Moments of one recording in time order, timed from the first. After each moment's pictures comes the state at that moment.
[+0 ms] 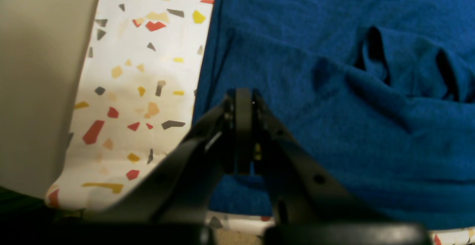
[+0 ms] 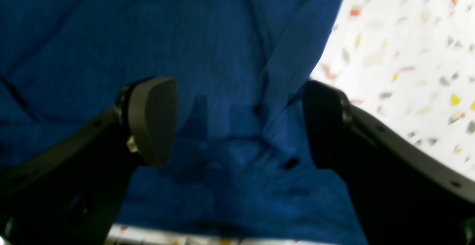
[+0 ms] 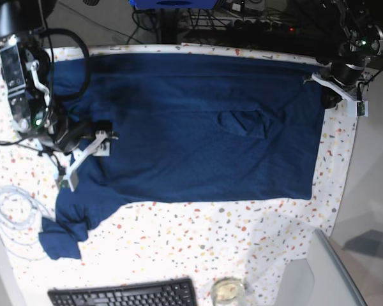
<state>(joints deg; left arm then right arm) 20.6 -4.0 -39.6 92.1 -10.4 -33.3 31.7 -4.8 16.4 -10.8 98.9 21.9 -9.3 -60.0</state>
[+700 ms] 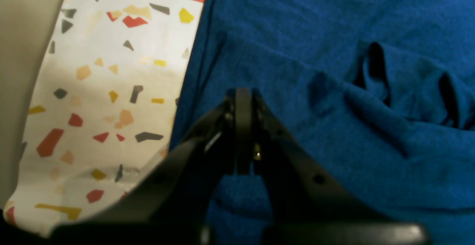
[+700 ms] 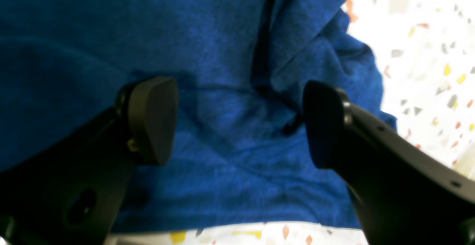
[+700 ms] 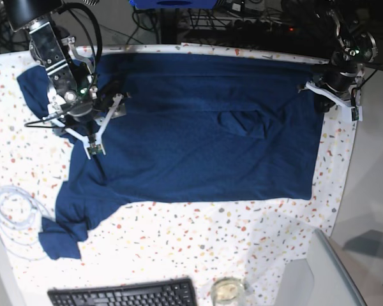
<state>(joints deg) 16.2 -2.8 -39.7 86.2 -9.9 -33.1 30.8 -7.0 14.0 -20.7 89.9 0.6 -9.2 -56.7</state>
